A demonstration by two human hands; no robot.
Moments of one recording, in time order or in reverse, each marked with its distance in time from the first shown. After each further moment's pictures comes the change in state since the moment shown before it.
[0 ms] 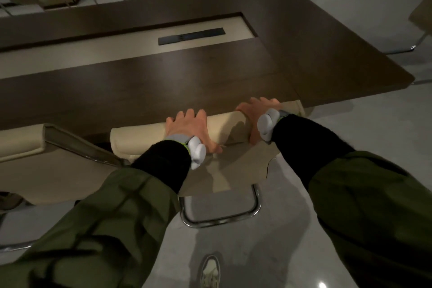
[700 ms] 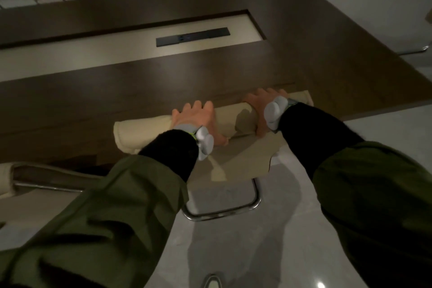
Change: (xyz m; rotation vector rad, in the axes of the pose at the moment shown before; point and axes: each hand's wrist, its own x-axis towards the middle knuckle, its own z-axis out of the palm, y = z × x) left_hand 0.138 -0.015 -0.031 -0.066 -0.038 0.023; right_hand 0.138 0.042 -0.039 -0.044 -0.139 0.045
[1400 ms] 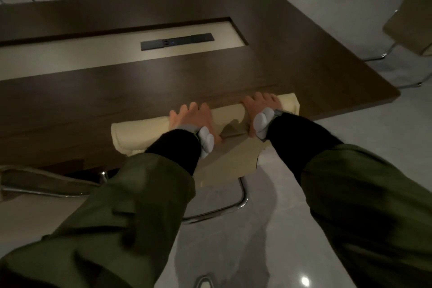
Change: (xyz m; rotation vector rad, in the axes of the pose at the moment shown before) left_hand -0.003 -0.002 0.013 0.023 0.071 0.014; right_hand -0.032 -0.019 0.015 0.038 0.184 0.156
